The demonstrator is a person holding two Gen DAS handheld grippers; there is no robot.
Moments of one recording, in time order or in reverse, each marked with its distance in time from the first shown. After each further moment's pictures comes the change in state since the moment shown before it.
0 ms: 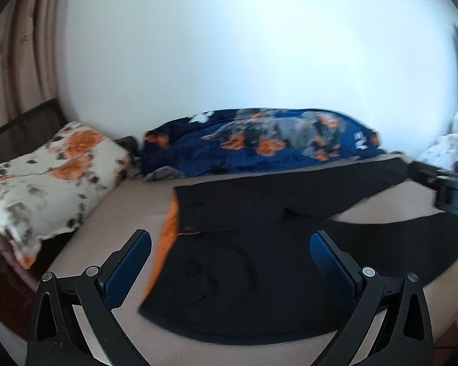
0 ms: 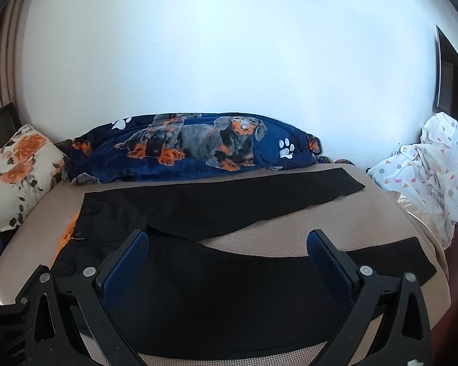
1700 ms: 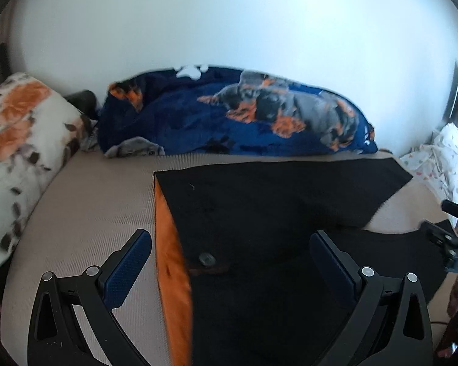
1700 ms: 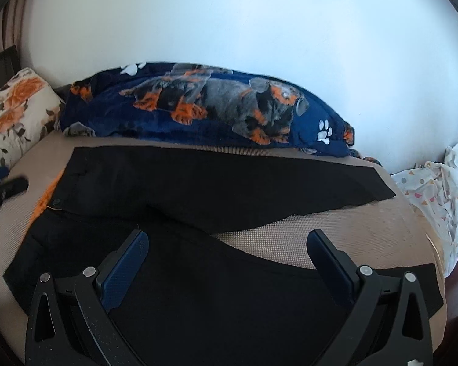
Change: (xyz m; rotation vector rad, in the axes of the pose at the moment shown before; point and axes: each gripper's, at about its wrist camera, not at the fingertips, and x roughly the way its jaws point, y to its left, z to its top) left arm 0.194 0.118 0.034 -0.064 0.197 -0.320; right arm 0.111 0.054 -0.005 -0.174 0.171 0.001
